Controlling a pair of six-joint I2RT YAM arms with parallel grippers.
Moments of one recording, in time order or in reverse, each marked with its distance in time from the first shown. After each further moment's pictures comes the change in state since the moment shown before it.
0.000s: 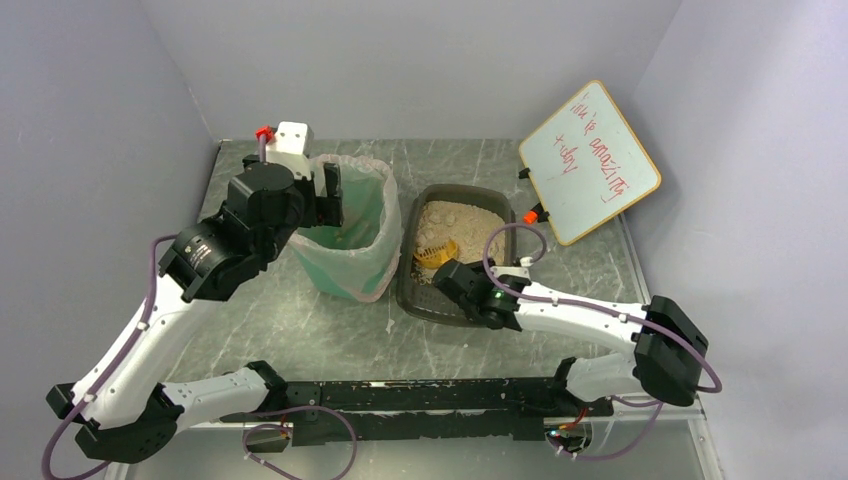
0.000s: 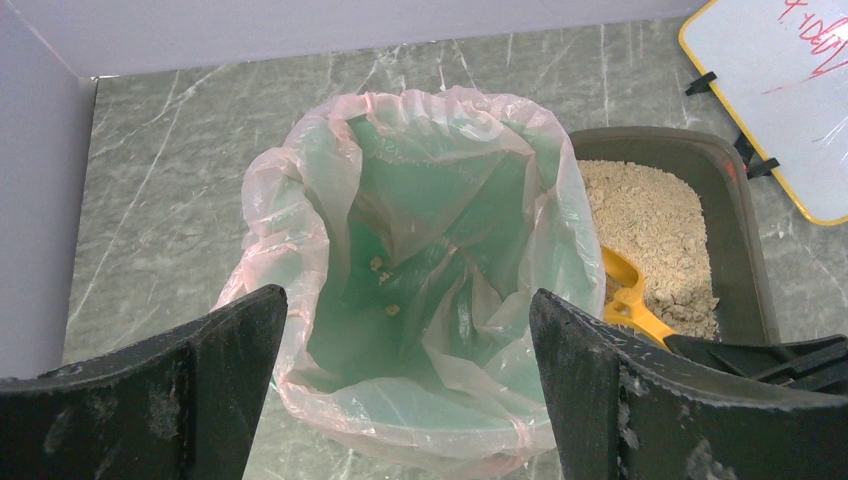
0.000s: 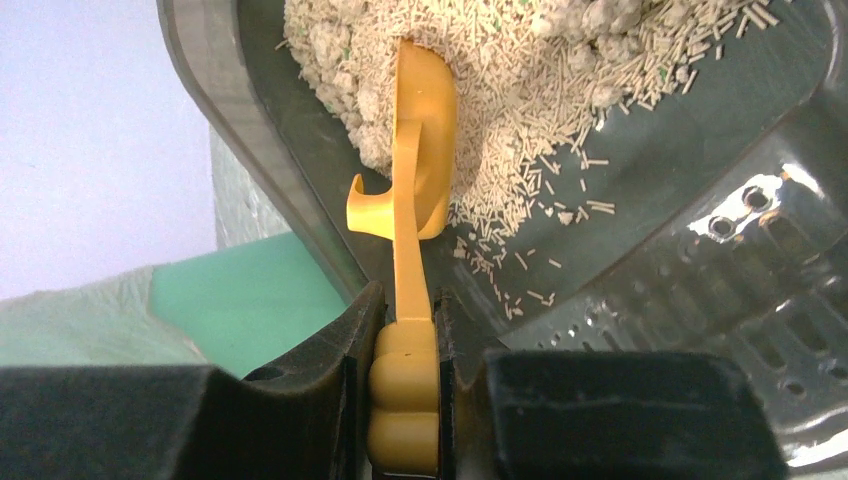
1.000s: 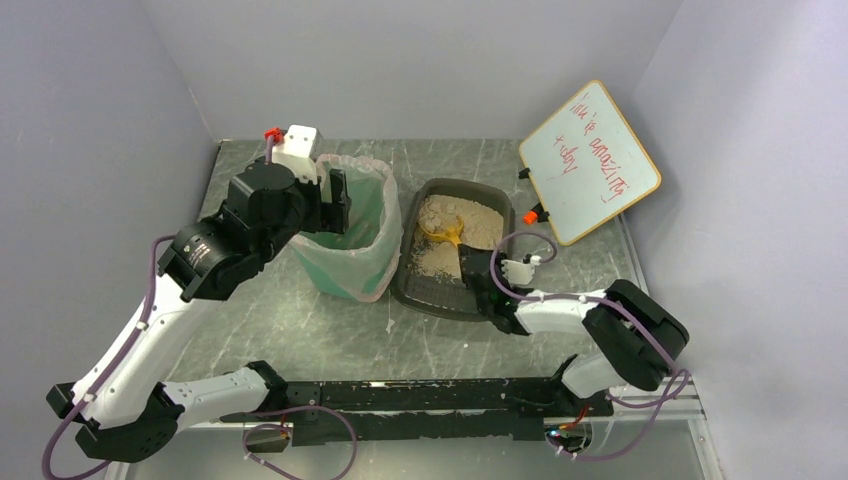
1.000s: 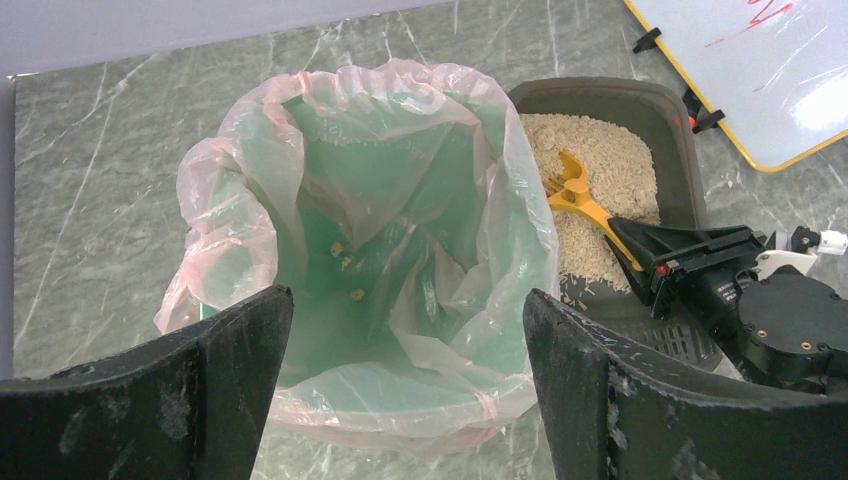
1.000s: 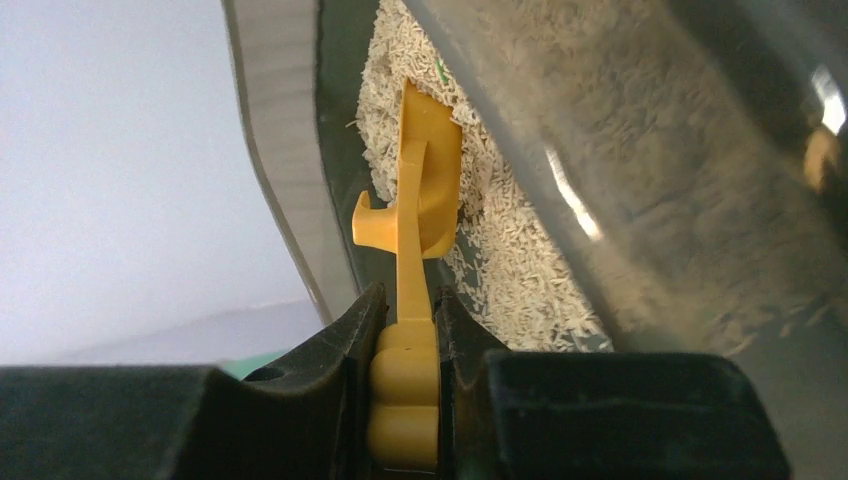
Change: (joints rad) left arm 0.000 0.007 0.013 -0.029 0.123 0.000; right arm -0.235 0.140 -0.317 0.880 -0.031 -0.235
